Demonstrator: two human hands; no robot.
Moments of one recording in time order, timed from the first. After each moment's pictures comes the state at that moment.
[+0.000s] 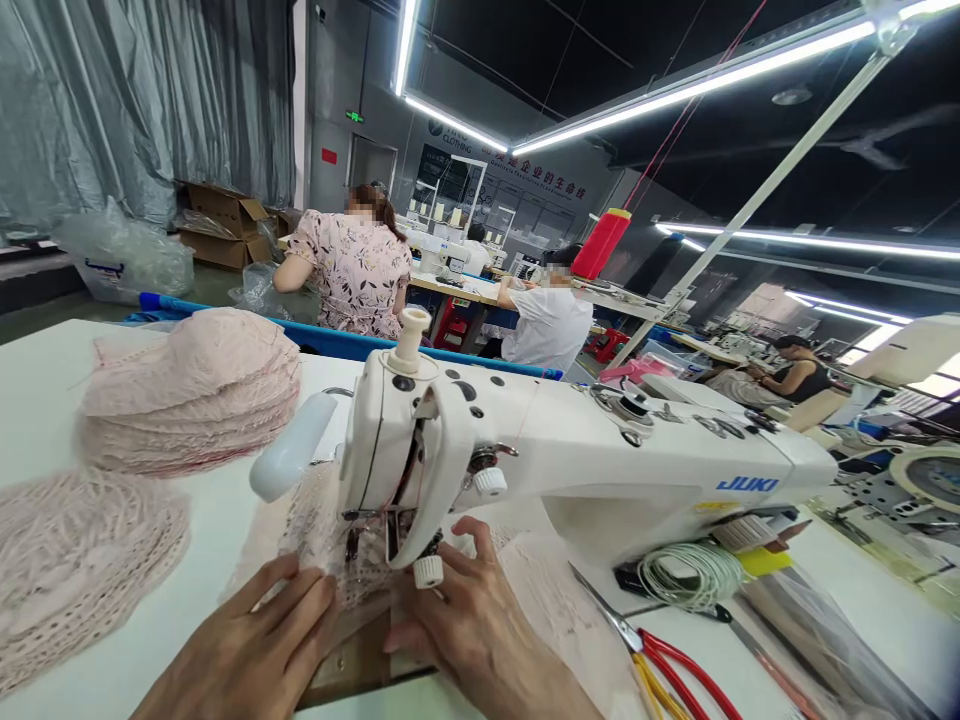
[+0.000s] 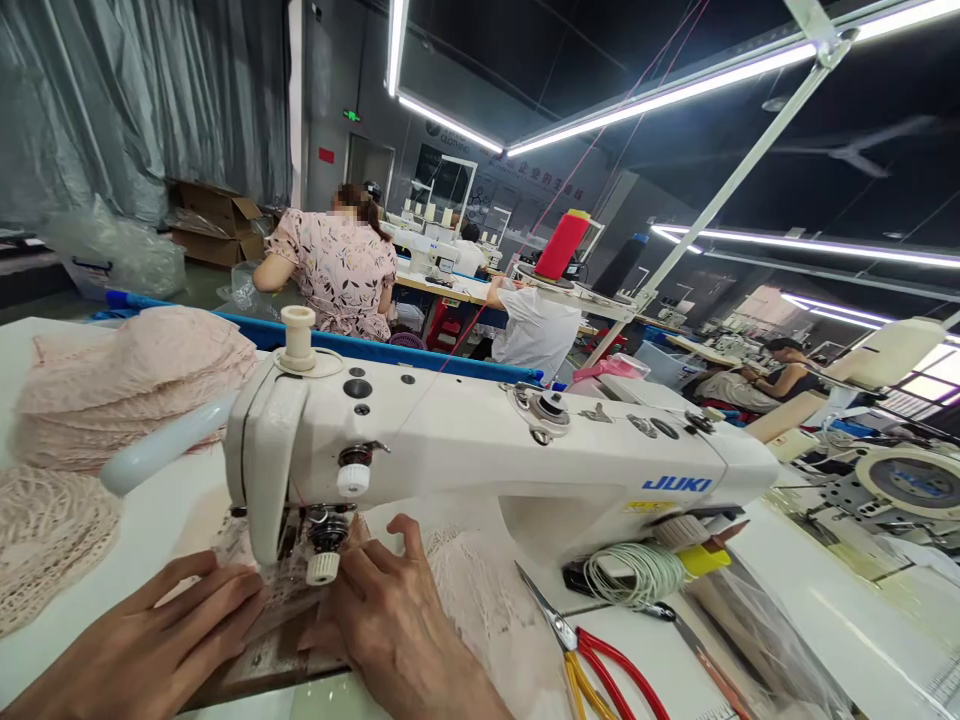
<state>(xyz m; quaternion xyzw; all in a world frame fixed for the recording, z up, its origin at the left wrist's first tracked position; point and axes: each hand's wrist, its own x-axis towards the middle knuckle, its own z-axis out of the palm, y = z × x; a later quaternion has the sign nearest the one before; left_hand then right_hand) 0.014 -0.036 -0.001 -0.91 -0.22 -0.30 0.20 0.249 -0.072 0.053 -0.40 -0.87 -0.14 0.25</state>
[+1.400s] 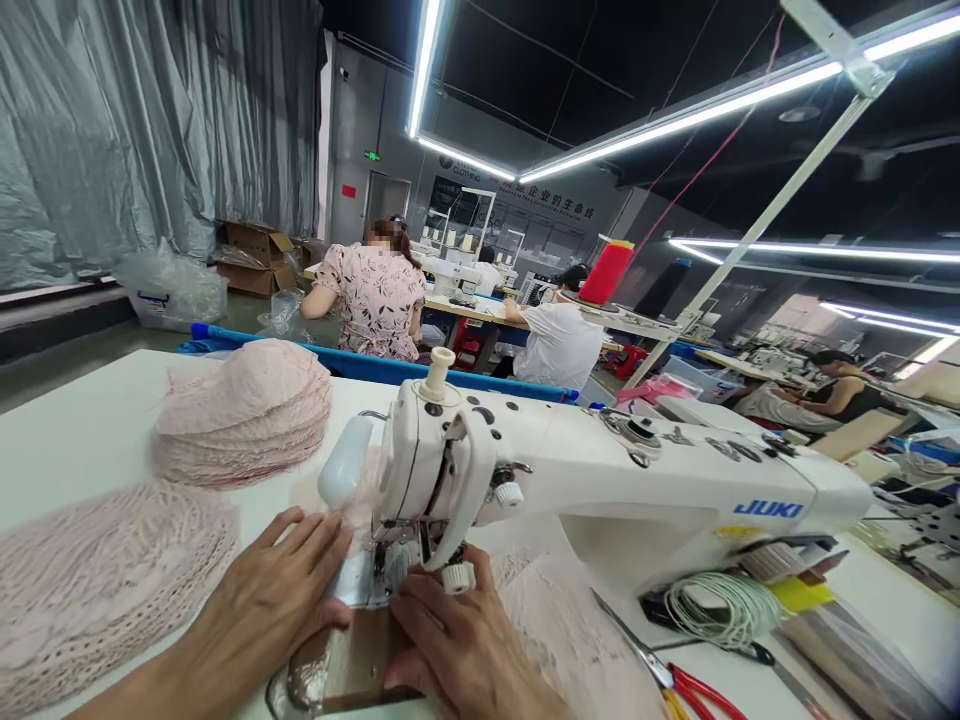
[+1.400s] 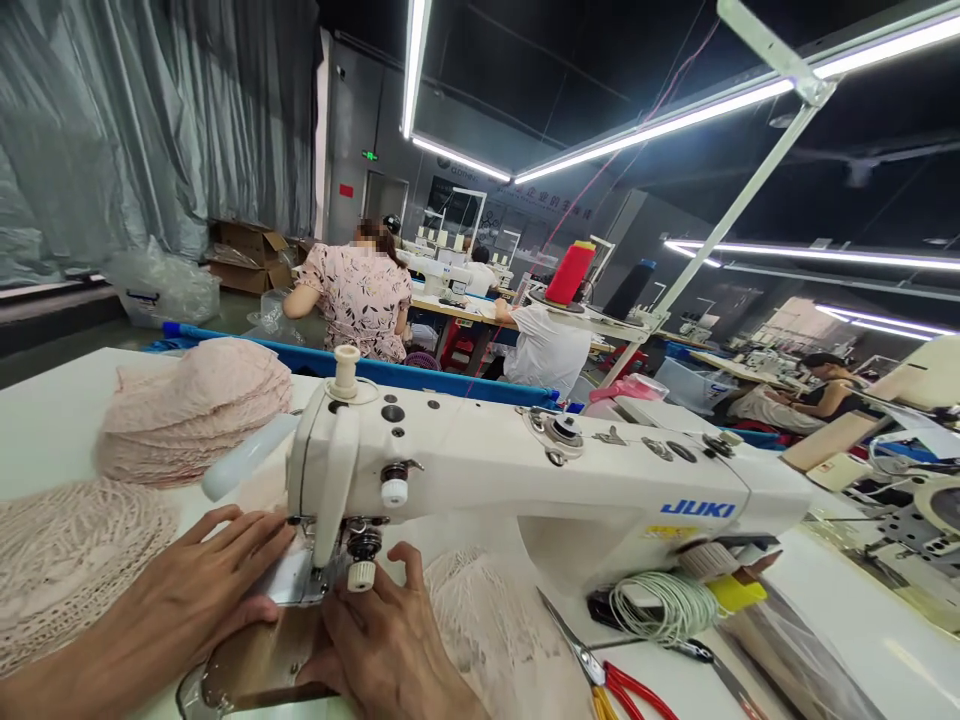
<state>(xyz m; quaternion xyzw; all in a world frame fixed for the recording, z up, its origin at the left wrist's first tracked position) 0.003 -0.006 0.025 -0.89 -0.33 -0.26 0.16 0.229 -0.068 0.039 -0.37 -0.87 -0.14 0.28</state>
